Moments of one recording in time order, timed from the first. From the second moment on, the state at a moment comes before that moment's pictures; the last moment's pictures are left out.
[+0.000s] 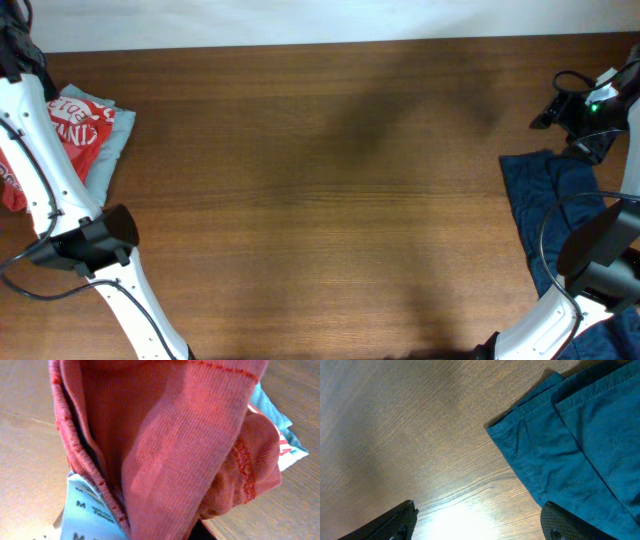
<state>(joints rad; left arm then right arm) 0.34 2.41 3.02 -1.69 -0.53 -0.12 -0.48 2.03 1.96 -1.32 -0.30 0.18</state>
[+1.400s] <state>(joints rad) 0.44 2.22 3.02 -1.39 -0.13 0.31 -0.45 2.03 1.96 -1.38 -0.30 0.17</state>
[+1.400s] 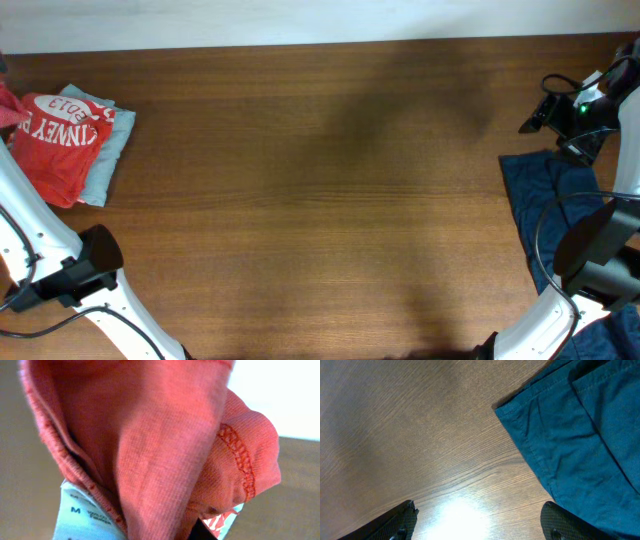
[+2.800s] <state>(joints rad) 0.61 2.43 2.65 -1.16 0.30 1.55 -0.45 2.03 1.96 -1.46 -0.26 0.17</state>
